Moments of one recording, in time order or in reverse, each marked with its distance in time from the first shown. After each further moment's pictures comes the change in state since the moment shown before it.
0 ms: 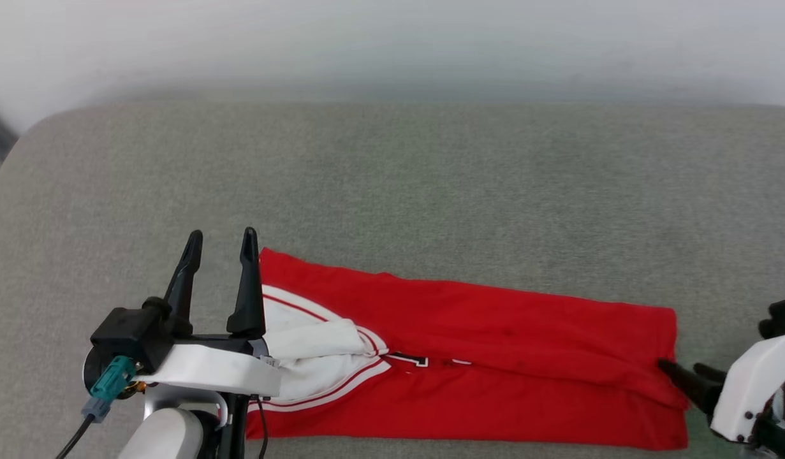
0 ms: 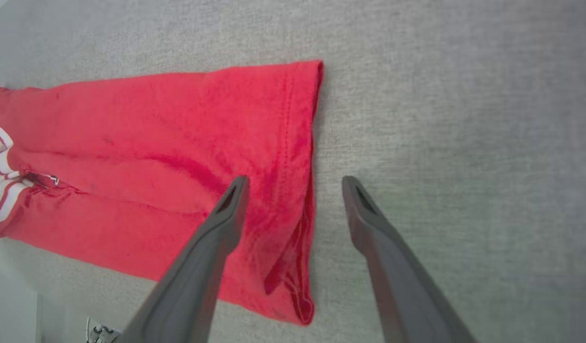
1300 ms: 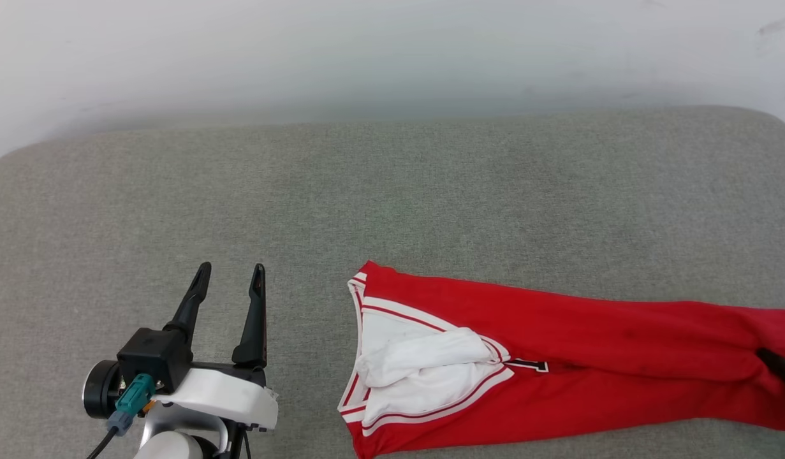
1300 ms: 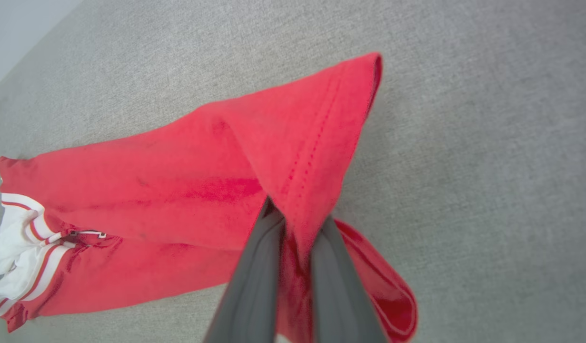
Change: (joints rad) left arm 0.037 0.044 -0.042 0.053 0.075 -0.004 0.018; right arm -0.059 -0.095 -0.103 0.175 0.067 0.000 -0.039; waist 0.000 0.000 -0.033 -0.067
